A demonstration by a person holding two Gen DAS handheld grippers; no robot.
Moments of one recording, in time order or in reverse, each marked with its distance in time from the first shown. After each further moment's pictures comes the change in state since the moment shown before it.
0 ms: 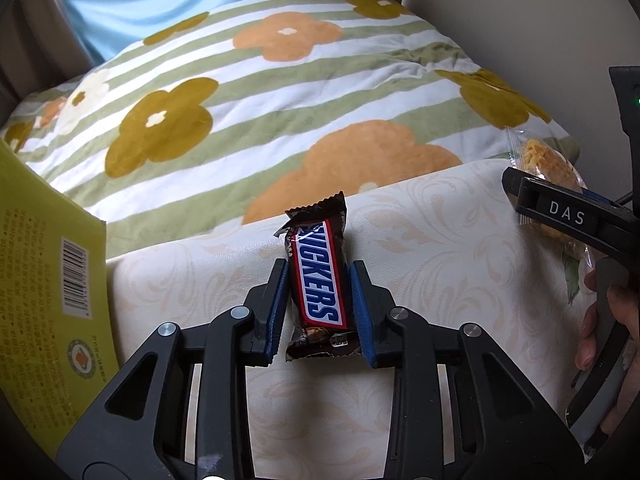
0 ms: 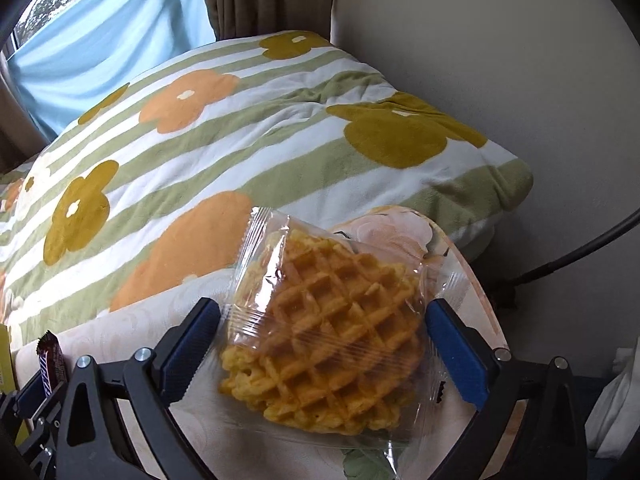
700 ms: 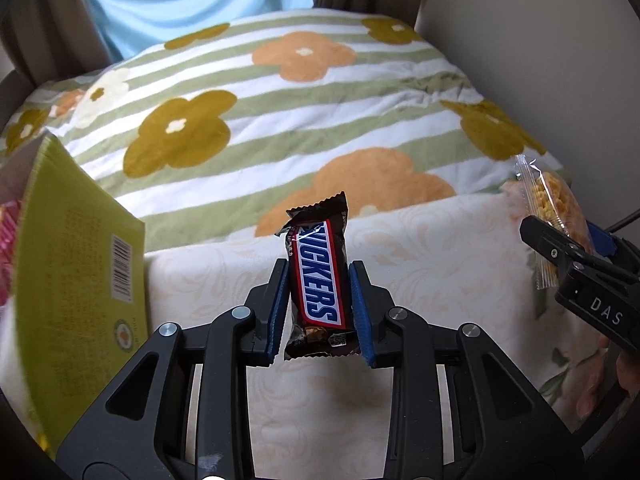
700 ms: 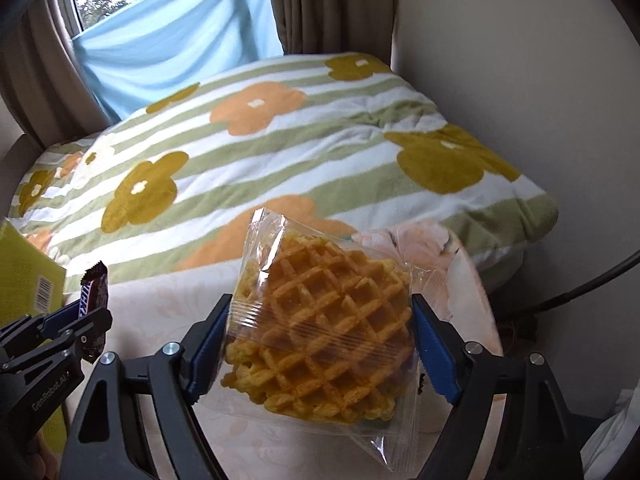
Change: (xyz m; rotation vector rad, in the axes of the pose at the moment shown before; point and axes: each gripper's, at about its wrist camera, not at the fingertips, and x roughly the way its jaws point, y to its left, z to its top) left arm -0.054 0.005 0.008 -0.085 -0.069 0.007; right arm -0.067 0.002 -0.016 -0.135 -0.086 0.189
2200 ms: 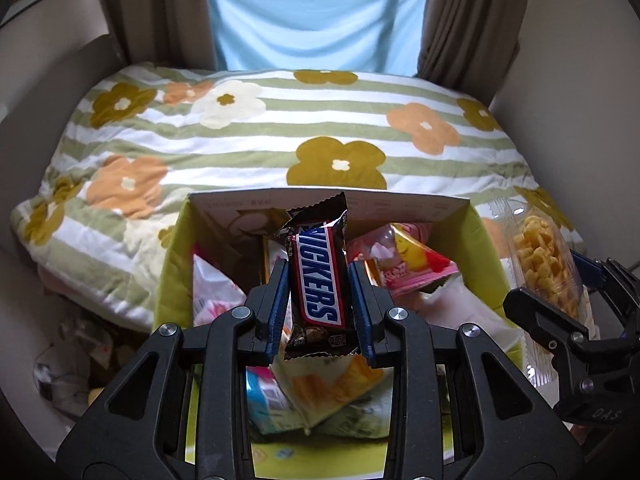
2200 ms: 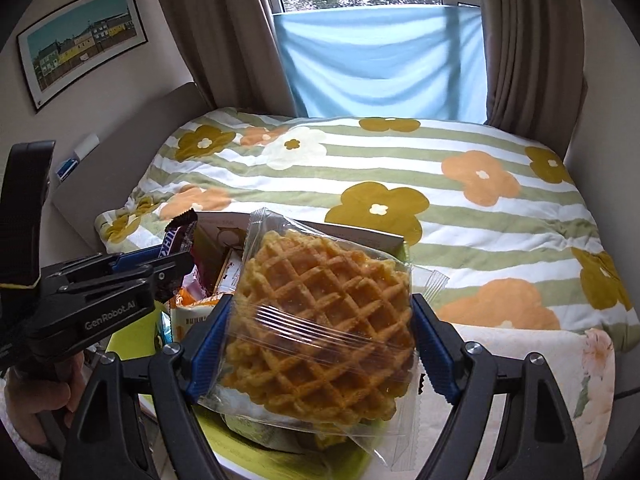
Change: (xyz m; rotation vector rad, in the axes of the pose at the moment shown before) left arm -0.173 0.311 -0.023 -0.180 -0.123 0.080; right arm -0.134 0.319 -0.011 -0.350 -0.079 0.396
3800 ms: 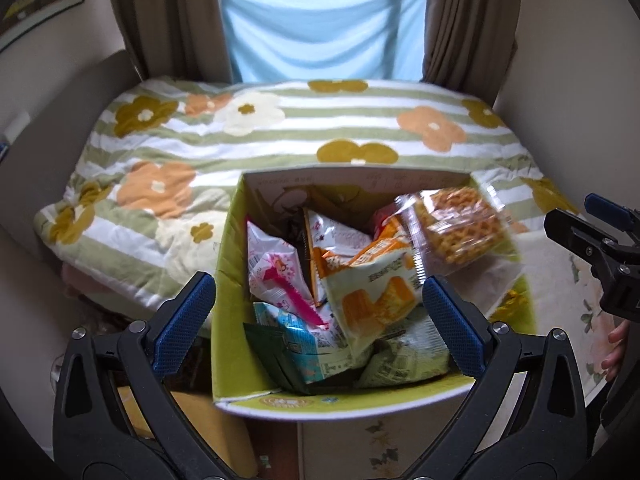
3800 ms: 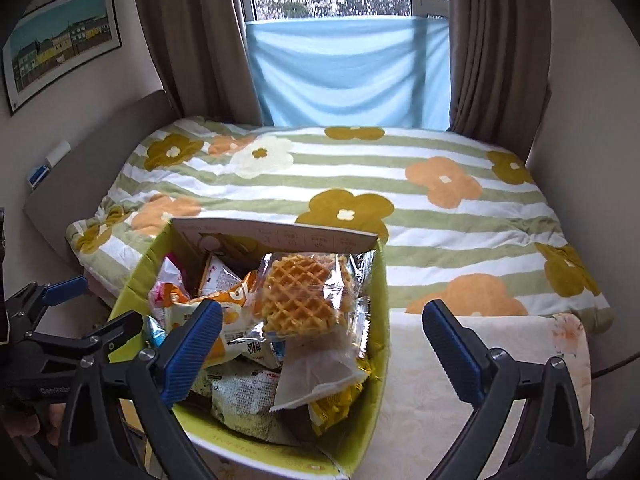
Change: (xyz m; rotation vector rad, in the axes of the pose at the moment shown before) left arm -0.079 0.012 -0.052 0.023 -0.073 0.067; right arm -0.039 0.021 -0.007 0.023 -0.054 -0.148
